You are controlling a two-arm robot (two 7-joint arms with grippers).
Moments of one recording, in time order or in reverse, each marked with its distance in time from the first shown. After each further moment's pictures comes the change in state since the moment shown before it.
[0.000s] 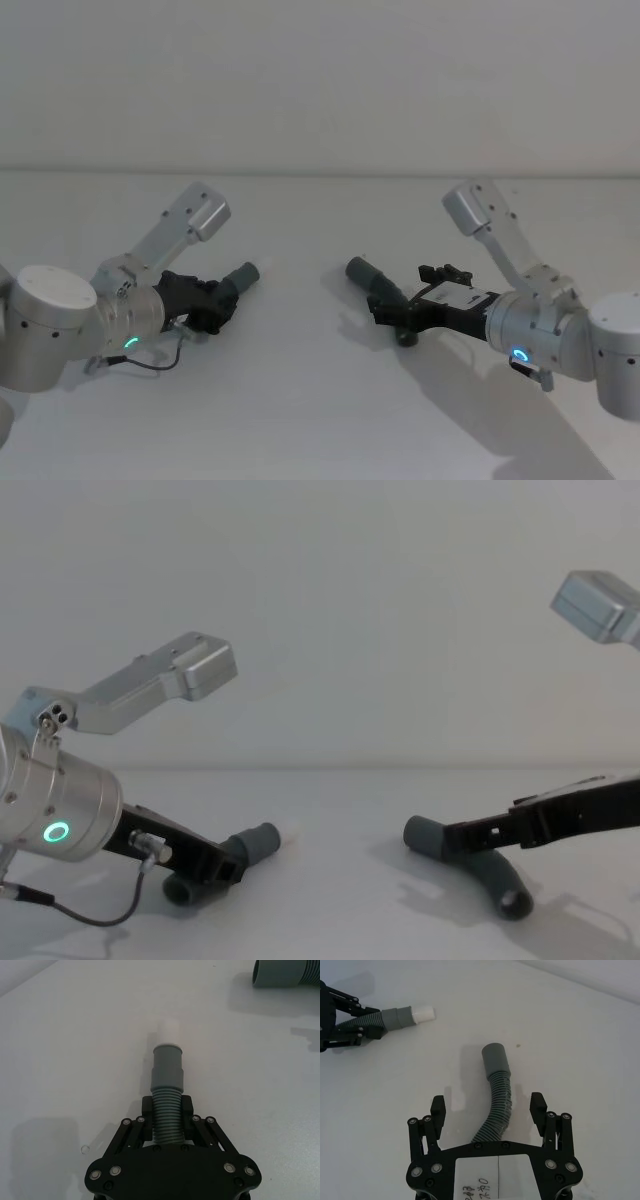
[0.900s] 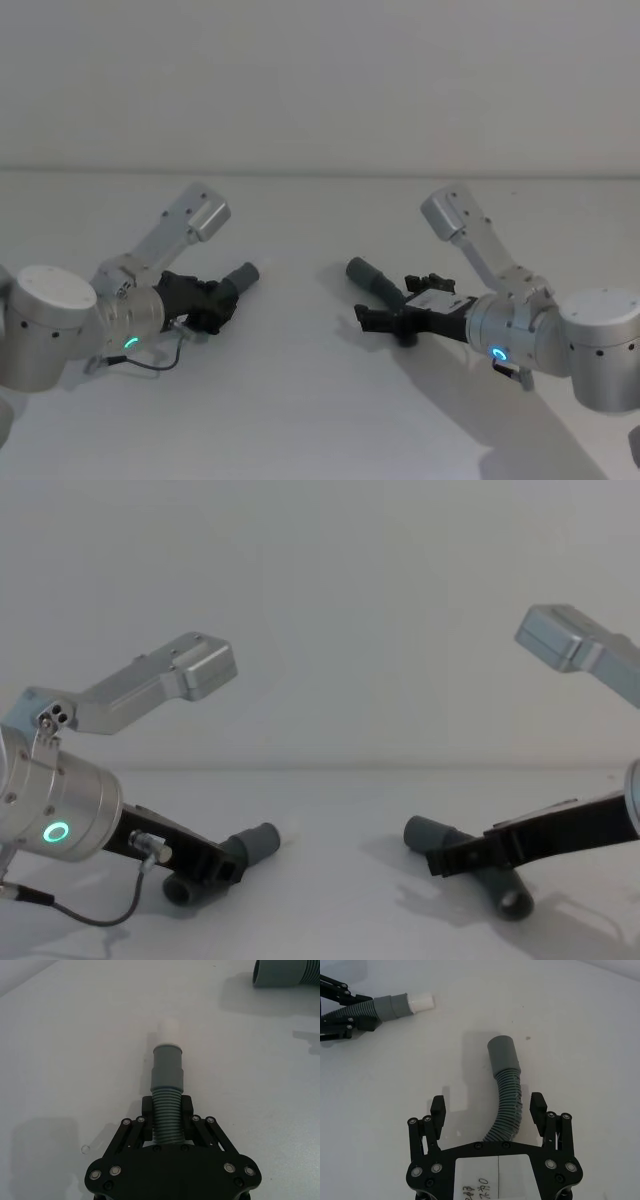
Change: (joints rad) left arm 0.000 0.000 0.000 0.000 0.000 0.000 0.000; right arm 0.048 -0.049 -0.032 0.090 -0.033 0.025 0.017
